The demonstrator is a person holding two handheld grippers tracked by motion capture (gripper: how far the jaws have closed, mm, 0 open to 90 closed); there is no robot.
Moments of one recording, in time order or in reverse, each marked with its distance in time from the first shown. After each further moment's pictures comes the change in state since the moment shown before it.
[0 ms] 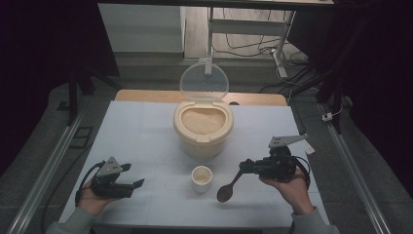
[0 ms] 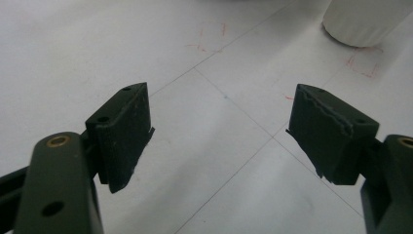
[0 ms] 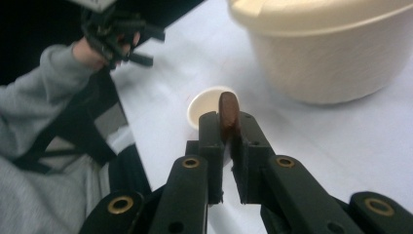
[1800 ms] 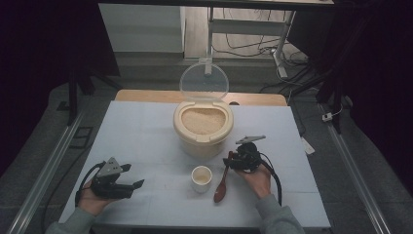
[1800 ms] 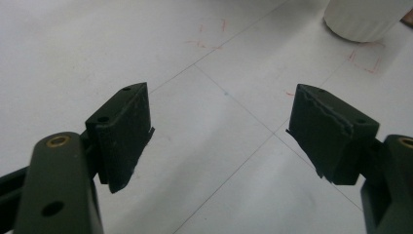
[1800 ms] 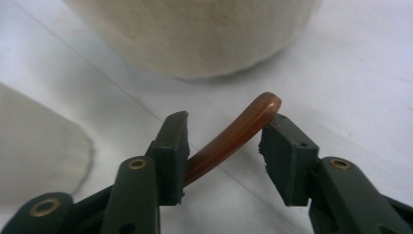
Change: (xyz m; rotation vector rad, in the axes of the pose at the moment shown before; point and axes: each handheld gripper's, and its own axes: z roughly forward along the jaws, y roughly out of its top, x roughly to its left) left arm 0.000 -0.001 0.001 0.009 -0.001 0.010; right arm -0.070 -0.021 0.114 0.116 -0.414 0.064
